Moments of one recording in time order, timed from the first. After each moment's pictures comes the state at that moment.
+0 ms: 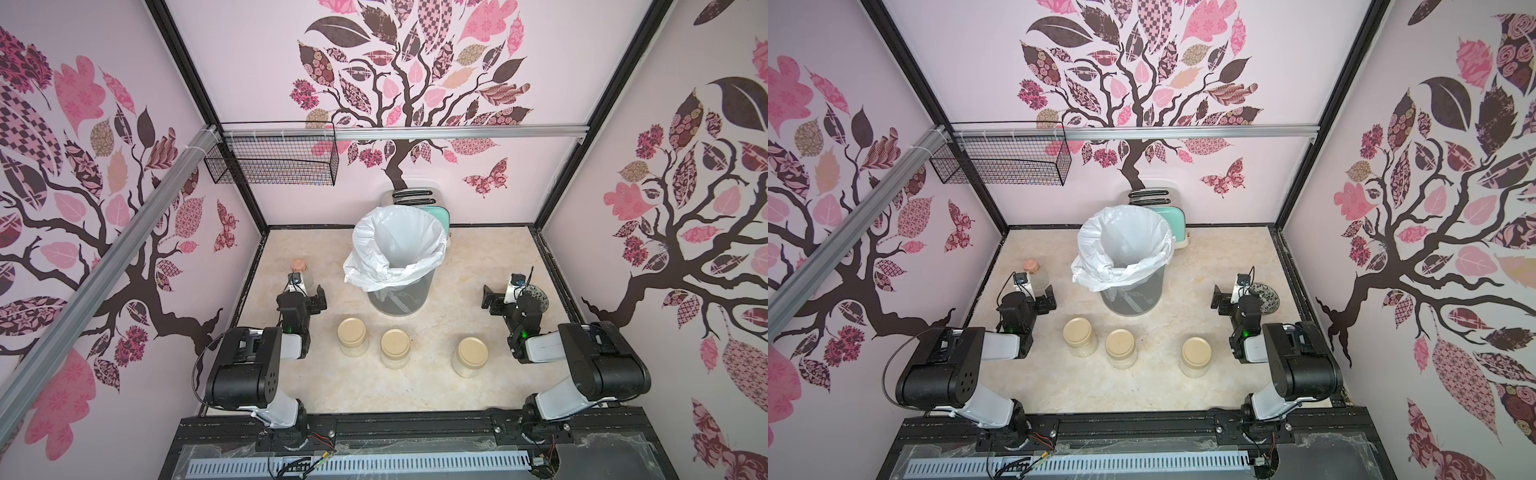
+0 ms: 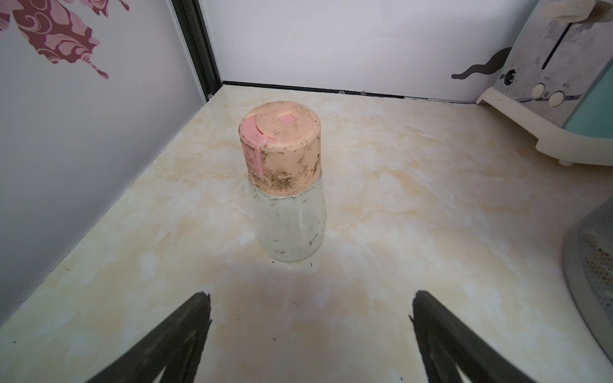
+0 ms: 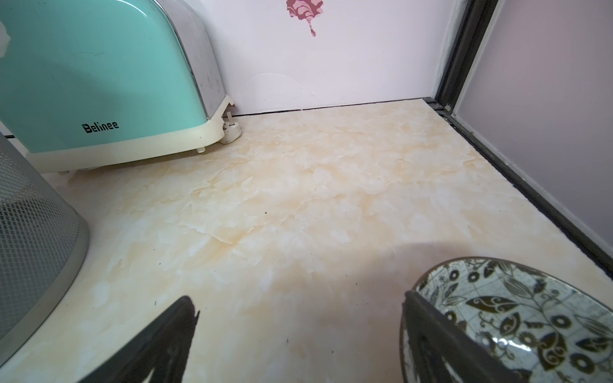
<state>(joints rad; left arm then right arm) 0.02 1.56 0.39 0.84 -0.13 -0.05 0.04 1.56 0.29 1.03 0.04 0.09</state>
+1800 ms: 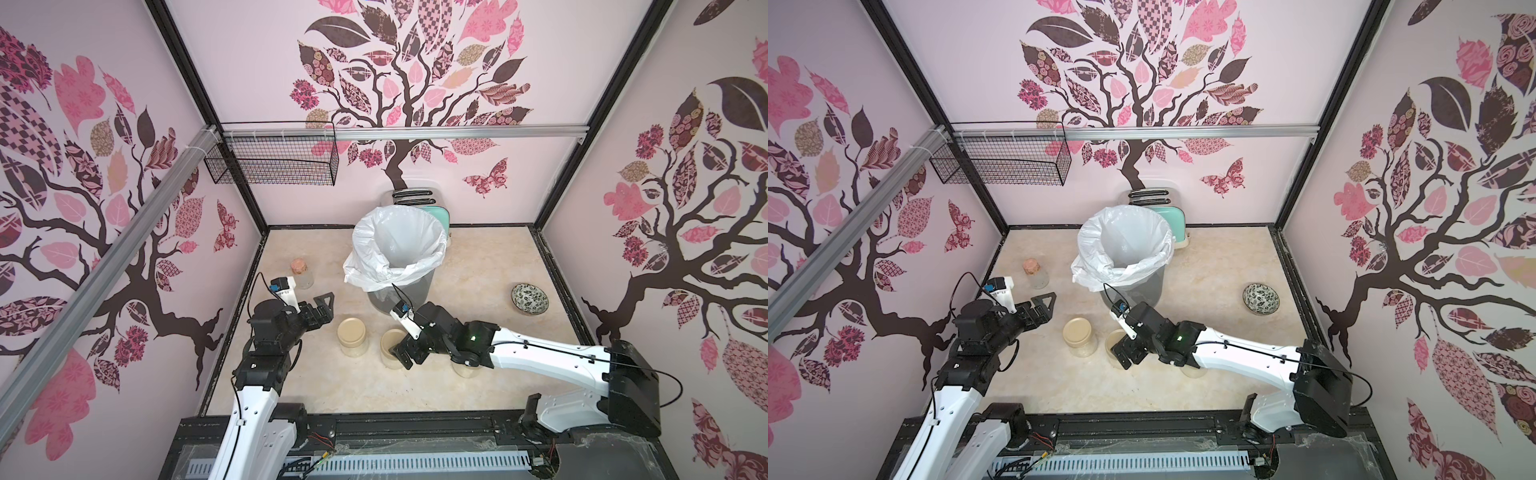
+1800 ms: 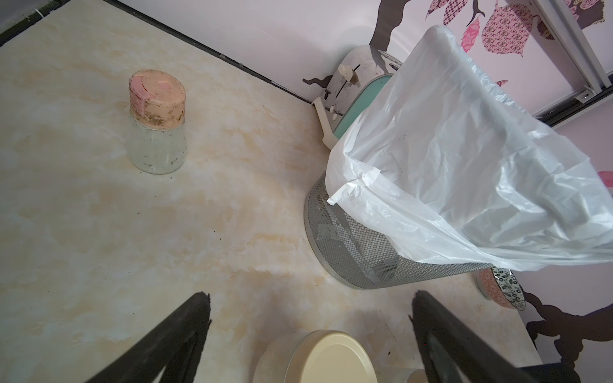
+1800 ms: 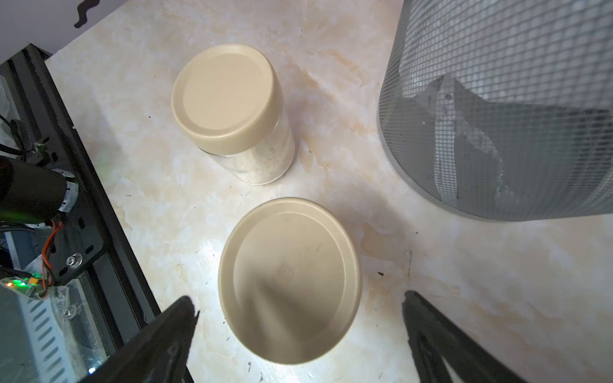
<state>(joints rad) -0.04 0.65 0.56 -0.32 0.26 -0.45 1.06 1.39 0.94 -0.31 0.04 0.20</state>
